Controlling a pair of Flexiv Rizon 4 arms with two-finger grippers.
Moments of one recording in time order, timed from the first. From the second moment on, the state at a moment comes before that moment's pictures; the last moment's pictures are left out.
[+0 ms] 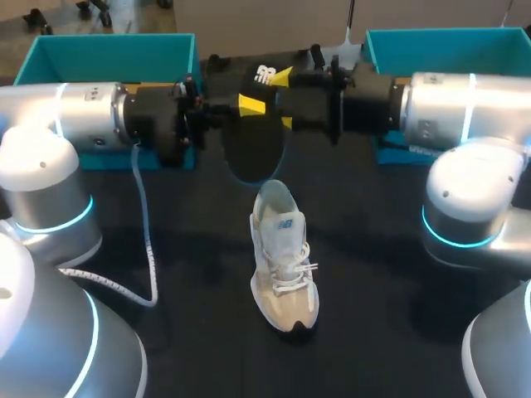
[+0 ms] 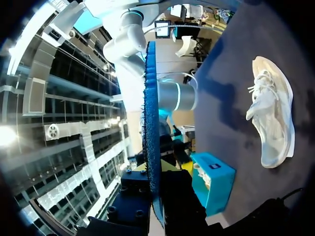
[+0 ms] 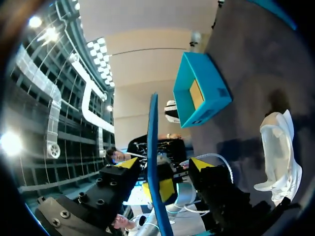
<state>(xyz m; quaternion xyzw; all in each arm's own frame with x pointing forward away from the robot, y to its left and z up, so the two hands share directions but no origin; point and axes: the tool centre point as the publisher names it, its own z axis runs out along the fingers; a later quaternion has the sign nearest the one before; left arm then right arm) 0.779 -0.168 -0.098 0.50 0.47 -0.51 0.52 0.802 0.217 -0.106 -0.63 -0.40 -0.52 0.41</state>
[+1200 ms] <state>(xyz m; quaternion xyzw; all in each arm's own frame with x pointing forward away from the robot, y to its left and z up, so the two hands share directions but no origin) 0.787 -0.143 -0.099 0.51 0.49 -0.51 0.49 0.762 0.150 -0.089 -0.52 -0.50 -0.52 0.46</state>
